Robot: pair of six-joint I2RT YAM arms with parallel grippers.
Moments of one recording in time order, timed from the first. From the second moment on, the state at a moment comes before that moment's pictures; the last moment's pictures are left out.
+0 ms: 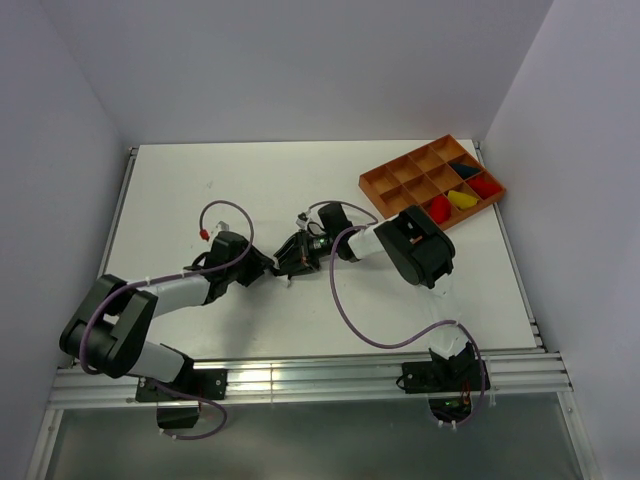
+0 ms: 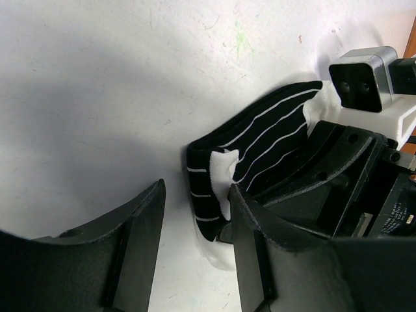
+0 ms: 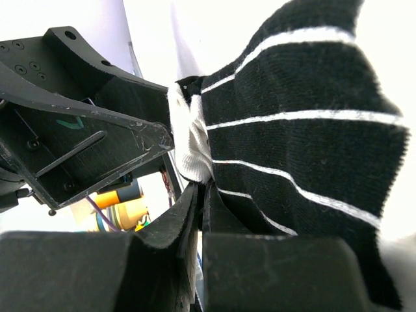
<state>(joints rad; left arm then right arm) -0.46 1.43 0.50 0.19 -0.03 -1.12 0.60 2.20 1.12 0.38 -0.95 0.93</state>
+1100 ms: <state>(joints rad) -0.55 1.63 0.82 -0.13 -0.16 -0.97 0.61 1.87 0.90 0.35 -0.62 0.67</state>
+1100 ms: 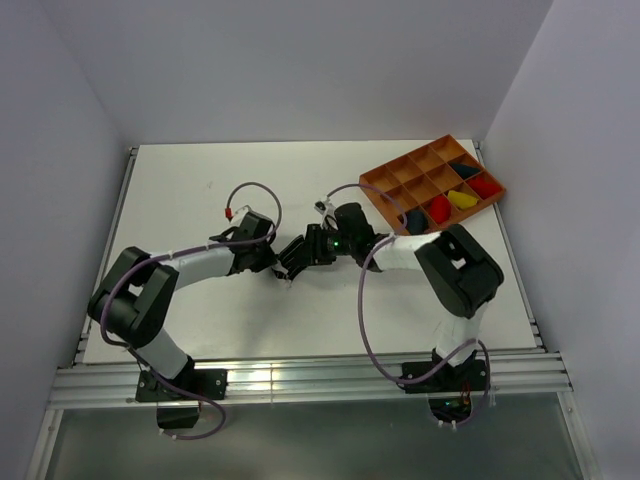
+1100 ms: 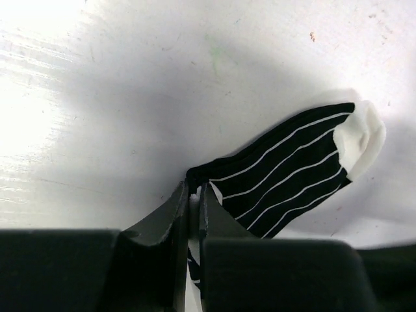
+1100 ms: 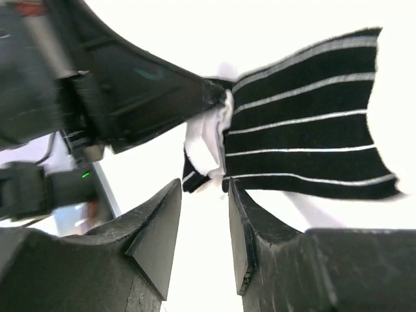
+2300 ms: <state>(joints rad) -0.57 1.68 0.92 -0.26 -0.18 -0.94 0.96 1.86 0.89 0.38 0.00 0.28</state>
